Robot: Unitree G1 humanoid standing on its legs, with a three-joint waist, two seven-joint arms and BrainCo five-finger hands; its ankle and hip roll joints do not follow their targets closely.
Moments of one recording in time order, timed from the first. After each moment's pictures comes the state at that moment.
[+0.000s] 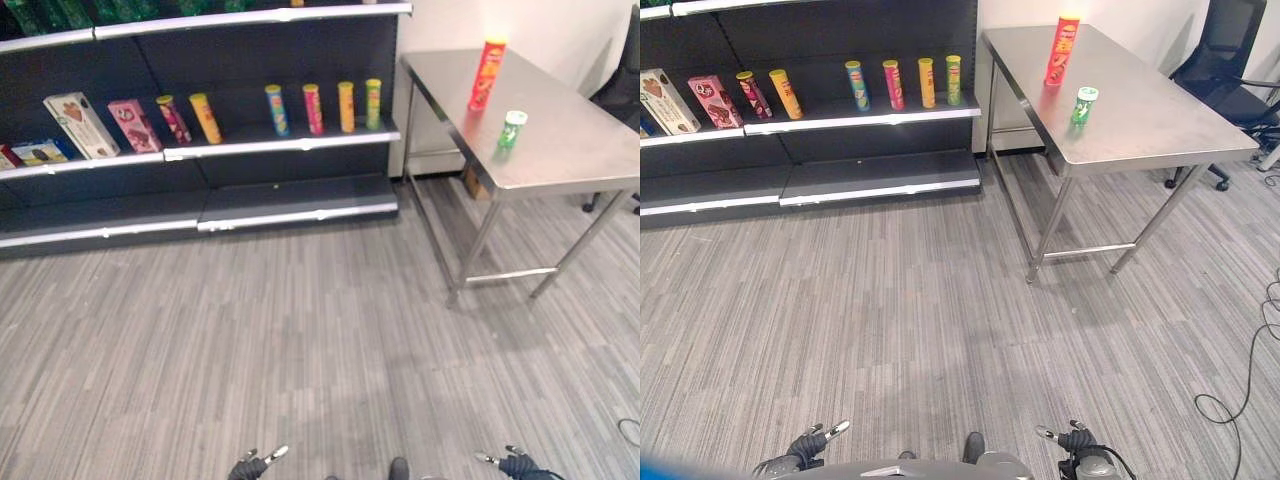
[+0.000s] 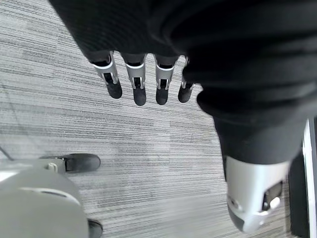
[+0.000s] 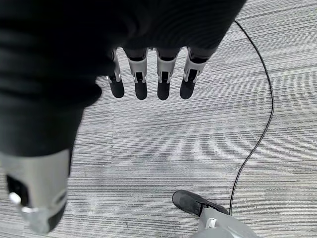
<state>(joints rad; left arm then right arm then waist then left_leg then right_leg) 0.05 0.22 -0.08 1.17 -0.30 -0.08 0.03 0.02 -0.29 0.17 1.14 0.15 -0.02 -0.12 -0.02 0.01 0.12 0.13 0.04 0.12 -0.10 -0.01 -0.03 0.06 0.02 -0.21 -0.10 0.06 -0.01</state>
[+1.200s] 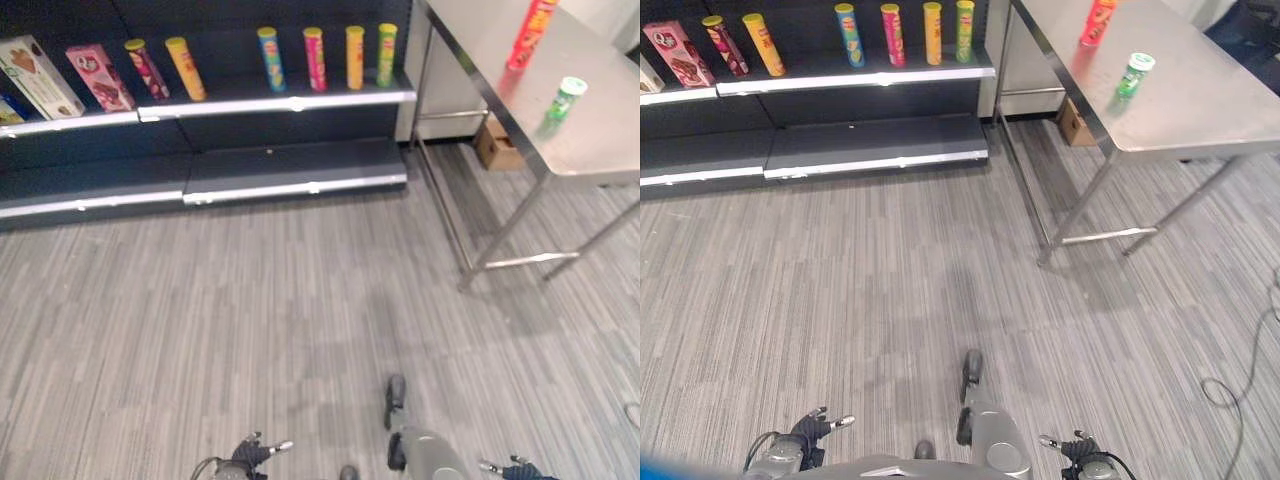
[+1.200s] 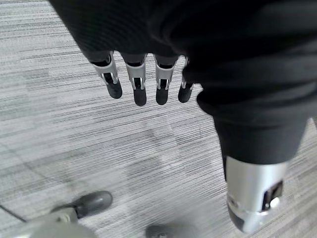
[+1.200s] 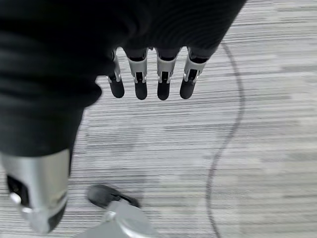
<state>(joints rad) 0.01 0.22 -0.16 1.24 -0.09 -0.09 0.05 0.02 -0.29 0.16 1.20 0.12 0.01 -0.12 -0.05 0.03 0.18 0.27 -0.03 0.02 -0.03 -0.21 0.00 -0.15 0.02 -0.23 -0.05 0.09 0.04</state>
